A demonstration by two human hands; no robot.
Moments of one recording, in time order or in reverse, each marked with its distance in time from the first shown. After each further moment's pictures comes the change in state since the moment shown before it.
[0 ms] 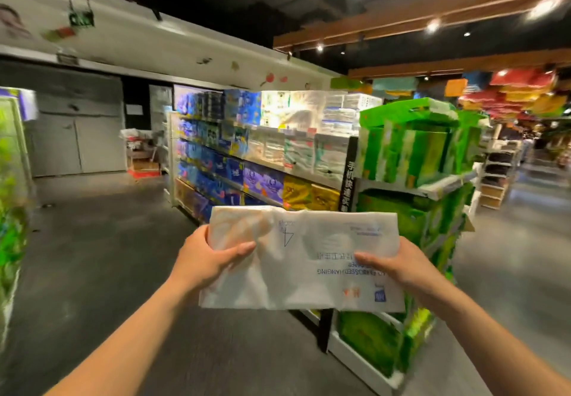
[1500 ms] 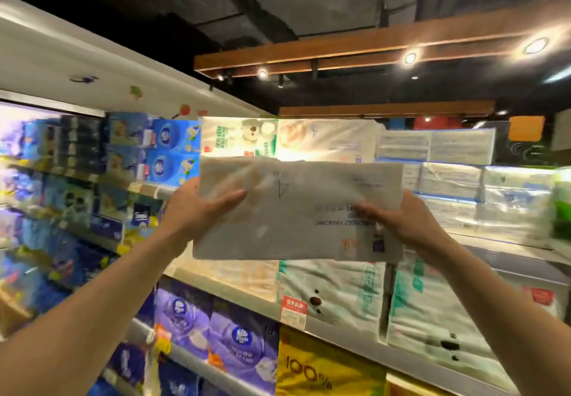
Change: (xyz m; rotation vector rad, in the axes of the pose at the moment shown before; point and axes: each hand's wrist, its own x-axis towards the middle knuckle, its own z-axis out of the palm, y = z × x) left_hand 1.291 -0.100 0.124 -0.169 -0.151 0.412; right_hand 1.187 0.083 0.108 -0.336 0.511 -0.215
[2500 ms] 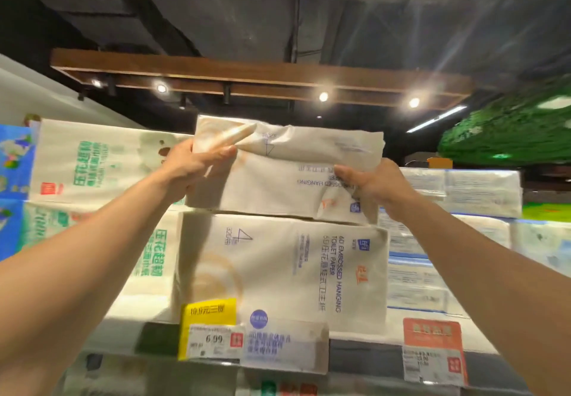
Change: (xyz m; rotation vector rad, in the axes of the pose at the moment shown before) left_hand 0.443 -0.089 0.175 -0.341 -0.322 0.184; right_hand 0.330 0.080 0.046 -0.211 0.405 0.201
